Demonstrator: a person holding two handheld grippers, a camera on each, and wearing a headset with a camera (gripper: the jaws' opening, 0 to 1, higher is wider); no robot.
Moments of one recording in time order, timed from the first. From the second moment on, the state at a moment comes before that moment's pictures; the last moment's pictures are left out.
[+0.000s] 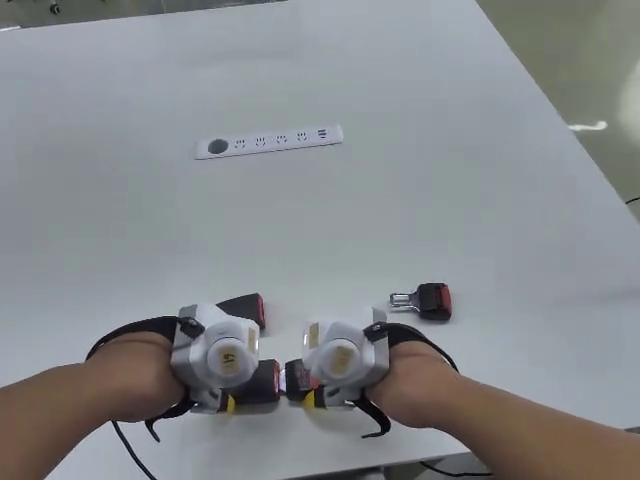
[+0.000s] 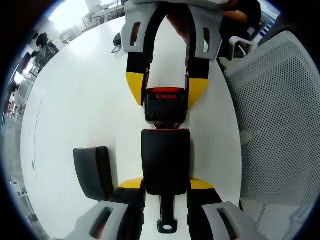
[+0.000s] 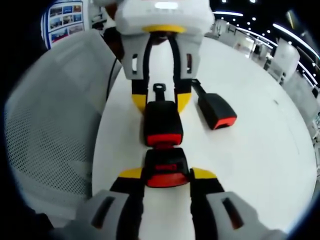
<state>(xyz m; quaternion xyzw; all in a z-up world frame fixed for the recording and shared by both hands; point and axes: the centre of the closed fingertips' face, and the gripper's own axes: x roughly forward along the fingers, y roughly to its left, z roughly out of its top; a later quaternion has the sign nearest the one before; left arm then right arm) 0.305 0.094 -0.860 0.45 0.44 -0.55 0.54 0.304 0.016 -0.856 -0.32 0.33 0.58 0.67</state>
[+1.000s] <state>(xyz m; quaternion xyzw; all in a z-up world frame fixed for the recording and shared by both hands) 0.394 0.091 -0.812 0.42 0.38 -0.51 0.65 0.377 -0.128 -0.810 -0.30 0.33 0.50 0.75</state>
